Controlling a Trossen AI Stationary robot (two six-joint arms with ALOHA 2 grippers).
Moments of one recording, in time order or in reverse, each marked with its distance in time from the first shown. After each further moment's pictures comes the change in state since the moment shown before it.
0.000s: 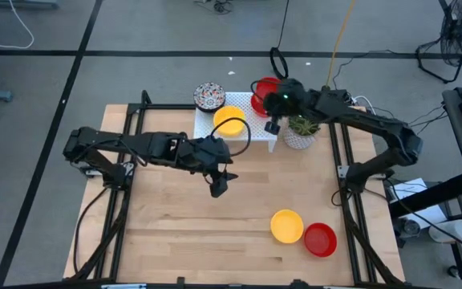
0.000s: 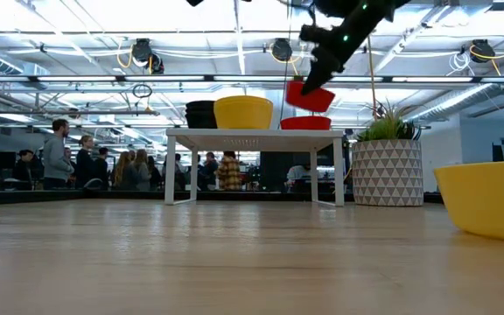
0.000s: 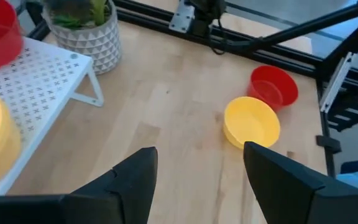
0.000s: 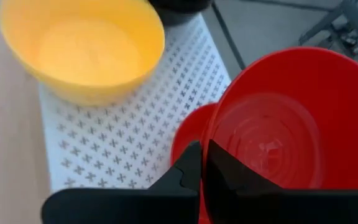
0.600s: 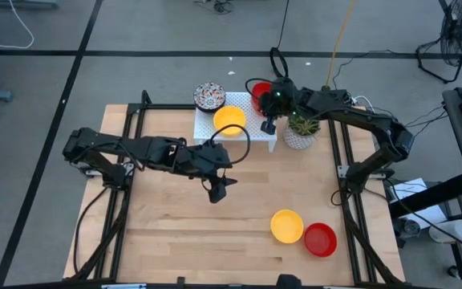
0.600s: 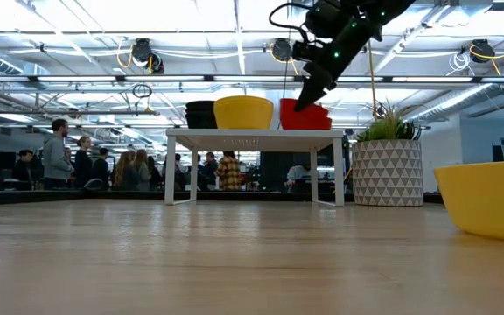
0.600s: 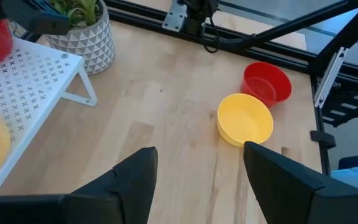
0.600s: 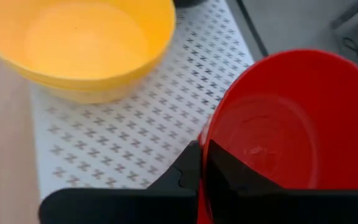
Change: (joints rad) left arm -0.037 0.000 0.000 -0.001 -0.028 -0.007; right arm -0.044 0.087 0.007 0.025 -0.115 0.018
